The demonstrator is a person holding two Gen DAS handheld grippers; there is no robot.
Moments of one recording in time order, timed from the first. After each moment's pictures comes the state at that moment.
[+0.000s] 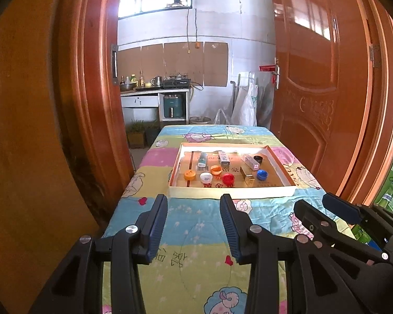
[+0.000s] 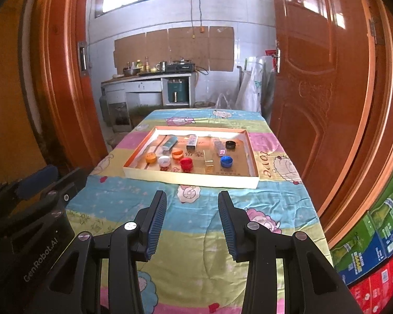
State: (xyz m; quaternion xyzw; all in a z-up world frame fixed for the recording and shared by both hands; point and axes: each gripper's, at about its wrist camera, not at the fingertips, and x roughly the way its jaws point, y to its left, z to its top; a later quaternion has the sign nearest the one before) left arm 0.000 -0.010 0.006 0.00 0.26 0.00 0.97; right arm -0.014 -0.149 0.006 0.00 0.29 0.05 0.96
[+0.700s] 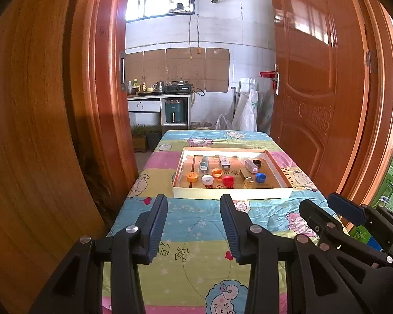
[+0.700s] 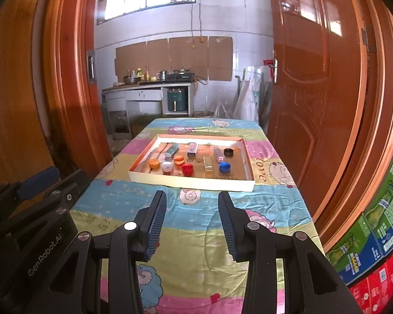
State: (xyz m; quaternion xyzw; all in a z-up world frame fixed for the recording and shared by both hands) left arm -0.019 -0.004 0.011 0.00 0.24 0.00 0.97; right arm -0.043 -0.148 0.015 0.00 0.26 0.04 0.96
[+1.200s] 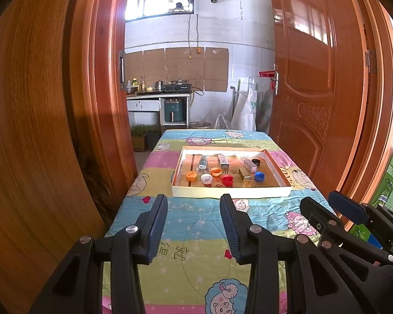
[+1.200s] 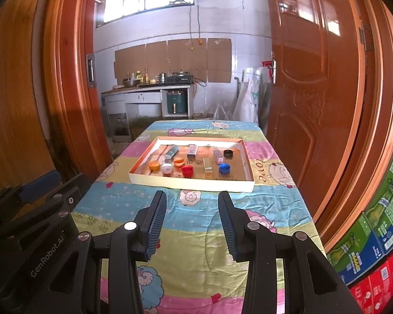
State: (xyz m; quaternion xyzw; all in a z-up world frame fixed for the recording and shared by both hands) left arm -0.021 -0.004 0.011 0.00 0.24 0.00 0.97; right arm -0.045 -0.149 0.015 0.00 0.26 0.04 0.96
